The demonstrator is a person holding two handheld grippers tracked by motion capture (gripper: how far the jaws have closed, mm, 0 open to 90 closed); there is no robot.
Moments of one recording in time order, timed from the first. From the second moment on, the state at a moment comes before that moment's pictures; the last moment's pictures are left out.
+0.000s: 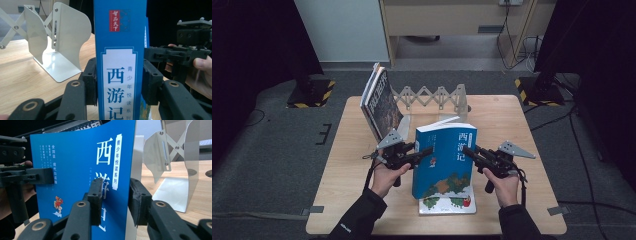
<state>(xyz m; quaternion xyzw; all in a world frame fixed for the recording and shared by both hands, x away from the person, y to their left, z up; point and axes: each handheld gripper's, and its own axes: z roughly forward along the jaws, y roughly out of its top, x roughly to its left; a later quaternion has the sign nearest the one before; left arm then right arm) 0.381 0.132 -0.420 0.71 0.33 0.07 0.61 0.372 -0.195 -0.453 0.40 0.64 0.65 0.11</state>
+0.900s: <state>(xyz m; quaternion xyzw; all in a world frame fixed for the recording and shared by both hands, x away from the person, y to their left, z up) 0.391 0.124 -0.418 0.74 0.32 0.07 0.59 0.373 -0.196 -0.455 0.39 0.64 0.65 0.11</state>
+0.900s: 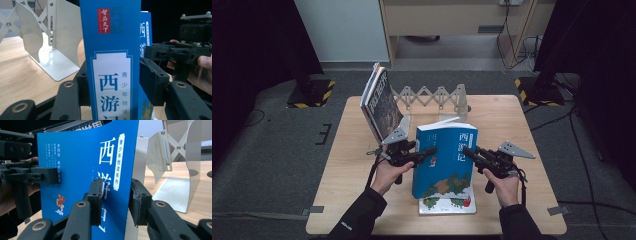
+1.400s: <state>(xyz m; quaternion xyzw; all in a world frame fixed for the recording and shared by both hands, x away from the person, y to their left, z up) 0.383 0.128 -0.414 0.74 0.30 0.06 0.59 0.375 -0.195 -0.459 0.40 0.64 0.64 0.11</state>
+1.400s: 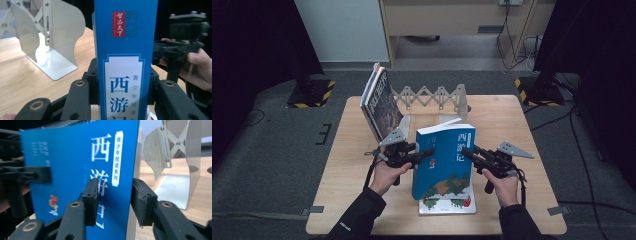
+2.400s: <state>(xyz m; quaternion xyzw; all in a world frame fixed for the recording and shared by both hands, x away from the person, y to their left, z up) 0.381 0.117 -0.416 0.75 0.30 0.07 0.58 0.378 -0.186 -0.467 0.39 0.68 0.61 0.09</state>
